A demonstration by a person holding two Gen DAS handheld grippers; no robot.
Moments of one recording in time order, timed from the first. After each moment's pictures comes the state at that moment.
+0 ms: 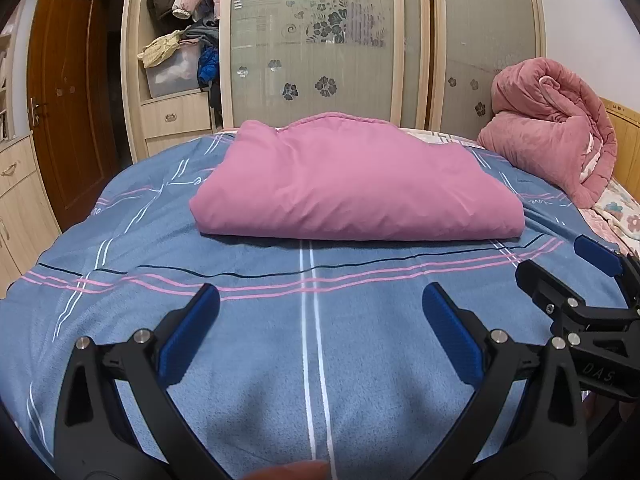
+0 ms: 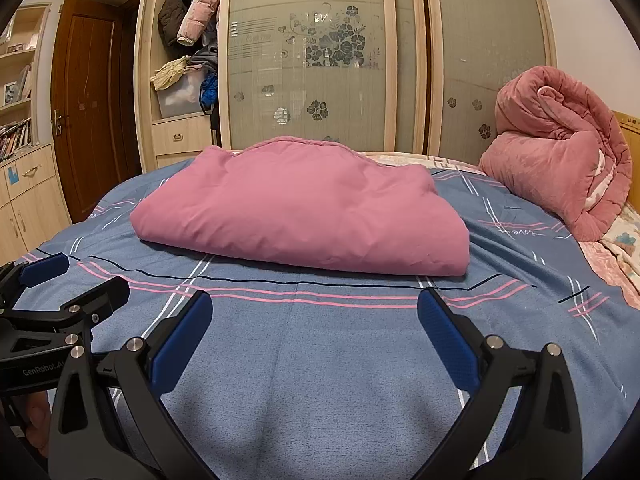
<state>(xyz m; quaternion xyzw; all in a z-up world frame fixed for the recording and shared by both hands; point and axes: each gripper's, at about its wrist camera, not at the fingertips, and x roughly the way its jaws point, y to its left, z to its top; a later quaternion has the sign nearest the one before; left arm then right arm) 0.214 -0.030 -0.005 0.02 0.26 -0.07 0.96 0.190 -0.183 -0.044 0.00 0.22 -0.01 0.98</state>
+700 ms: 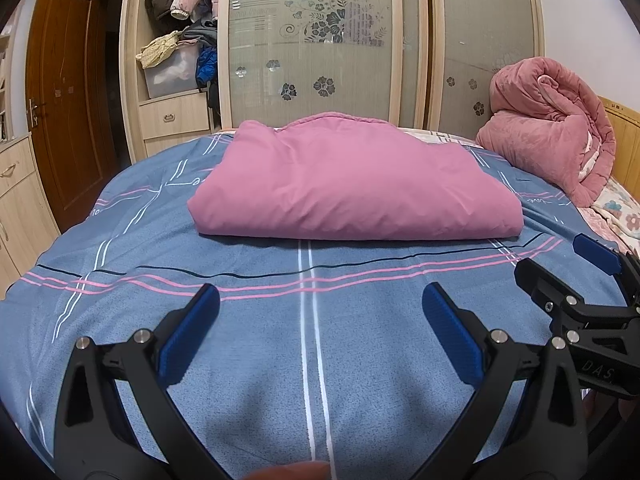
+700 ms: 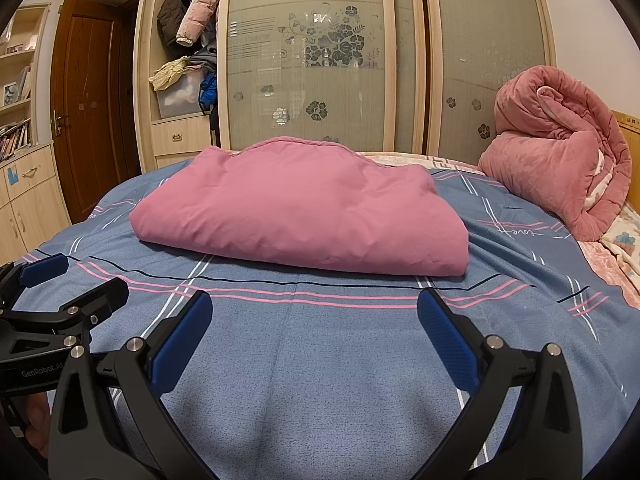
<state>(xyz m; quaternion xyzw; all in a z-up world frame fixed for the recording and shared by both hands) 0.214 -0.030 -0.006 0.02 0.26 -0.08 0.96 0.191 -0.183 -0.045 0.01 0.22 -0.01 0.98</state>
